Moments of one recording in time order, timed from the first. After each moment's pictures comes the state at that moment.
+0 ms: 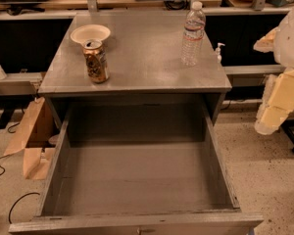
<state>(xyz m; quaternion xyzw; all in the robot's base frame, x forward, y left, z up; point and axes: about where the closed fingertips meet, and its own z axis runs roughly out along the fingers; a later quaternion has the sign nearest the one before) 0.438 -0.217 0.976 -0.60 0.78 -0.03 0.16</state>
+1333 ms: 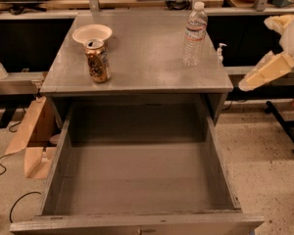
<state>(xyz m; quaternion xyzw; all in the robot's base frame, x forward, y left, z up) 0.569 -0.259 0.967 -0.52 0.75 0.01 0.41</state>
